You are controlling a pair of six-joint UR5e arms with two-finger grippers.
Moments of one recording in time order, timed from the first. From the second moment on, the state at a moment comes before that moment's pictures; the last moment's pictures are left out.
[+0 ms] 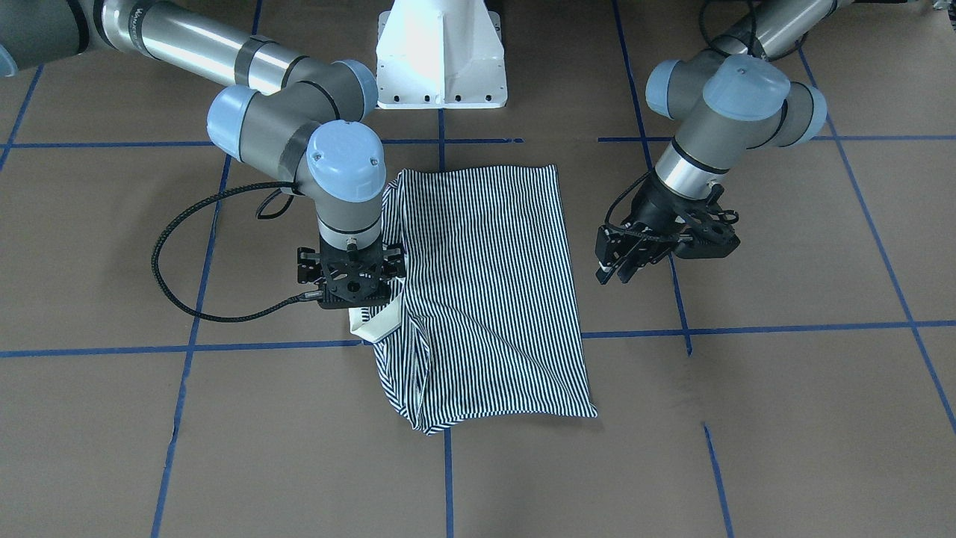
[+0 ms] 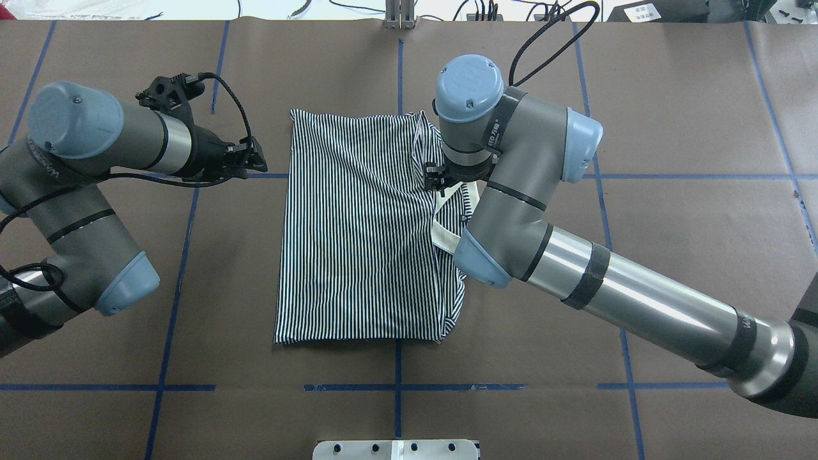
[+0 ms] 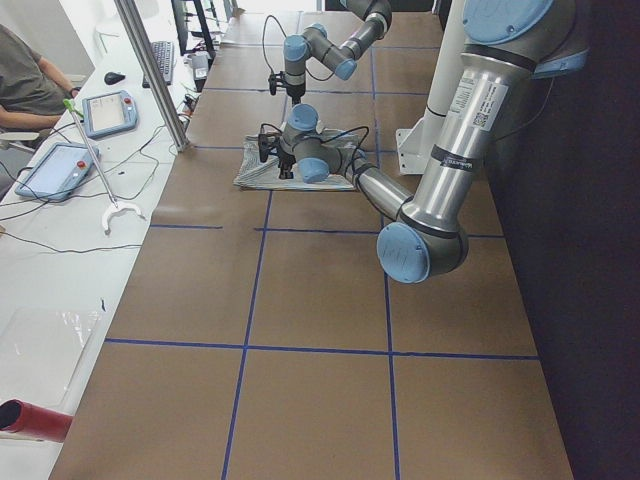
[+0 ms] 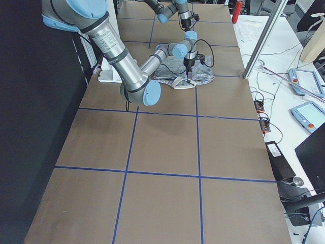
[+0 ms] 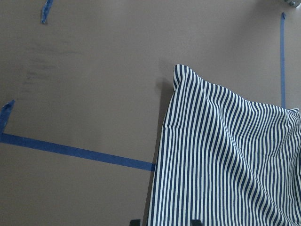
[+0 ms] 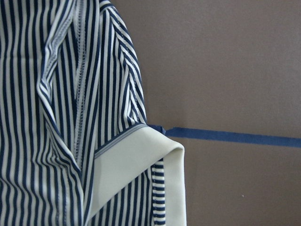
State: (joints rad) left arm -0.77 -1.95 -1.70 -2.16 -1.93 -1.40; right arm 0.65 -0.74 1.40 -1.65 1.88 0.98
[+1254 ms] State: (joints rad) left arm -0.77 -1.95 -1.71 -2.16 -1.93 -1.43; right arm 0.69 -0.59 0.99 -1.33 1.81 1.03
